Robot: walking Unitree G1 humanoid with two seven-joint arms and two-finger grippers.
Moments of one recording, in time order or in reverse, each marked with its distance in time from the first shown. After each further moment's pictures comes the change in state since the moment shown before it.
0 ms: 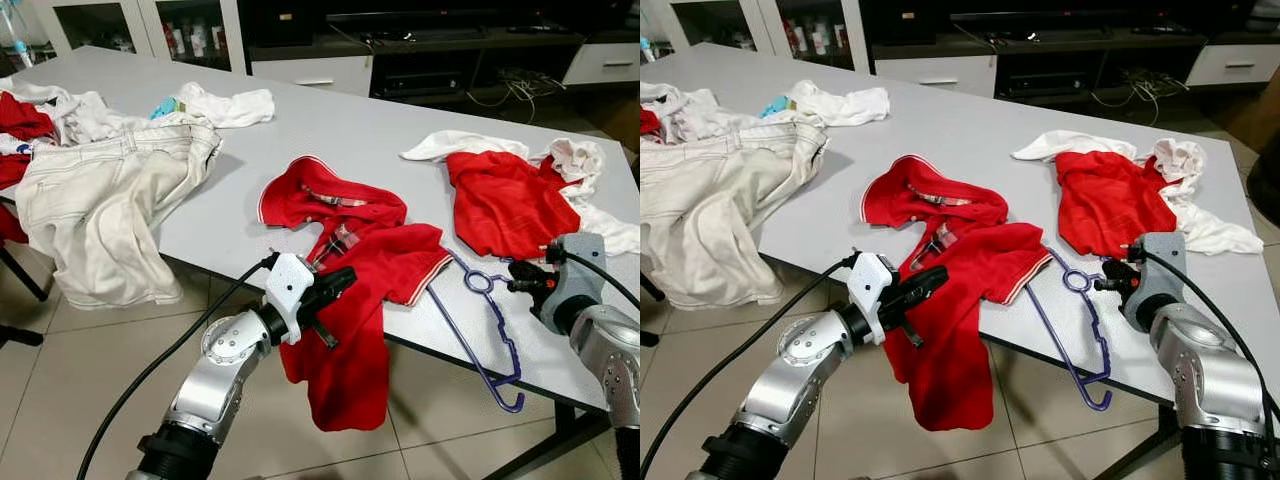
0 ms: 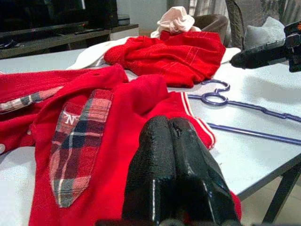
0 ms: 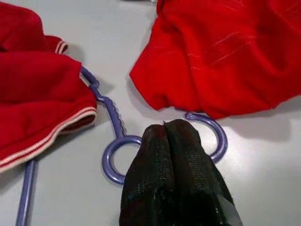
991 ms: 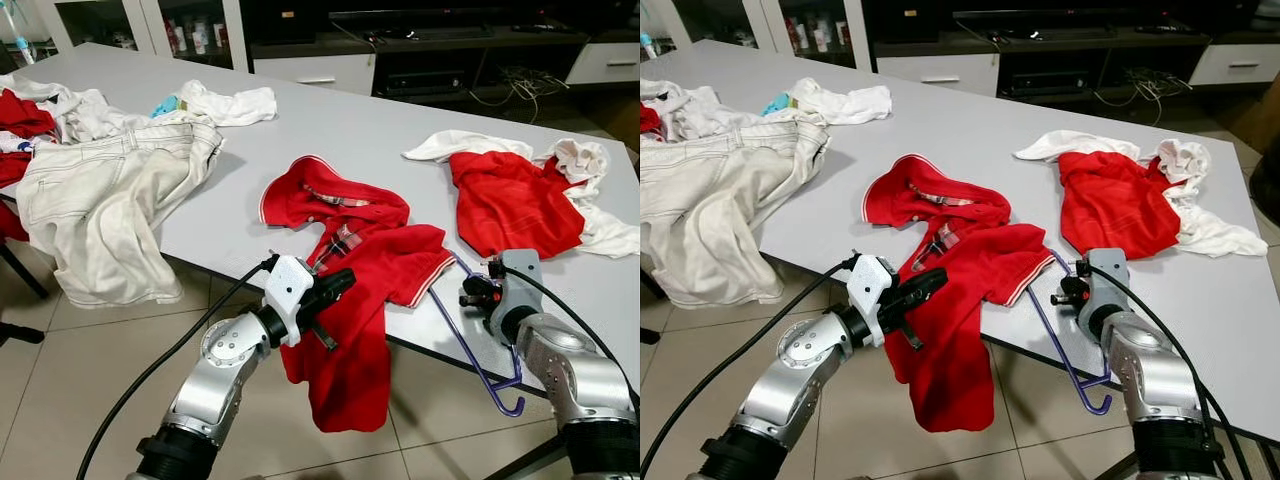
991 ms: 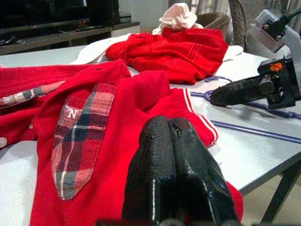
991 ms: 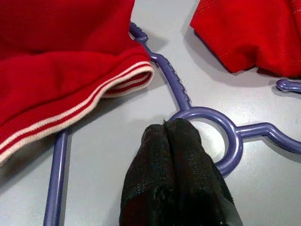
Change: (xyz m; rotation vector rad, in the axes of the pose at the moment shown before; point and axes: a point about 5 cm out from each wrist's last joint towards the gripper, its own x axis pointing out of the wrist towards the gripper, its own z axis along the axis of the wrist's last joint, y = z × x) left arm 0.000 -0.003 -0.002 -0.010 0.001 -0.002; right arm 0.024 0.034 -0.035 -0.028 0.104 0.078
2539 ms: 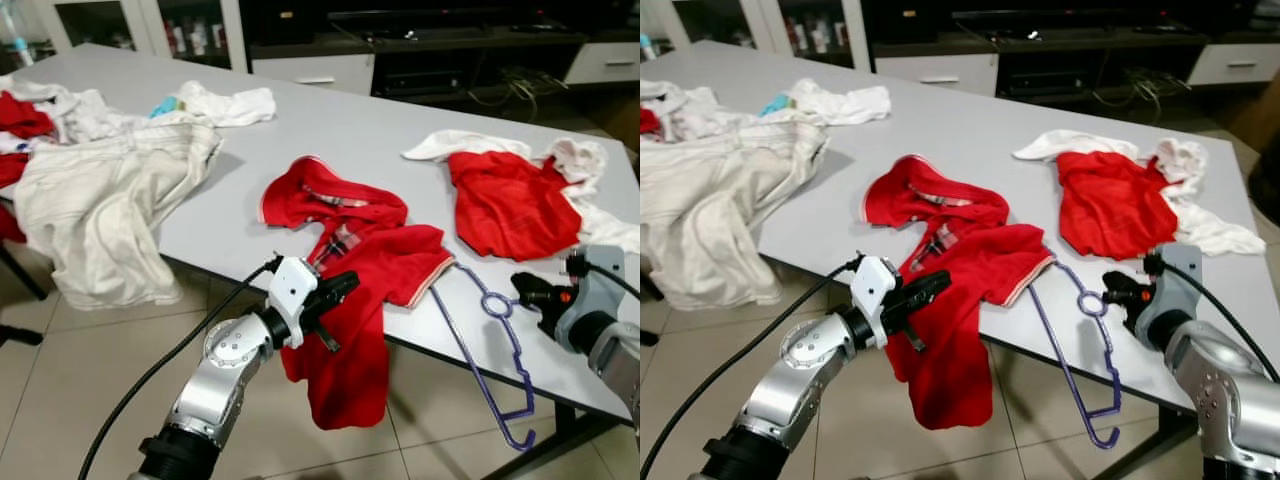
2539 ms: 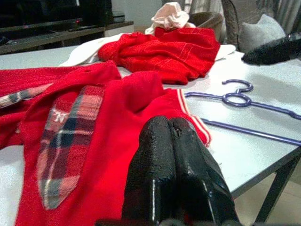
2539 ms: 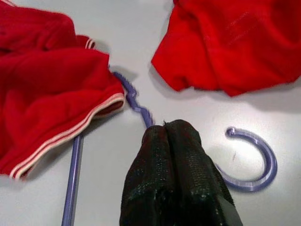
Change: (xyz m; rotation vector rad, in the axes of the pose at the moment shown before) left arm 0.003 -0.004 0.000 0.000 0.000 -0.019; right arm -0.063 -0.032 0.024 0.107 -0.072 0.023
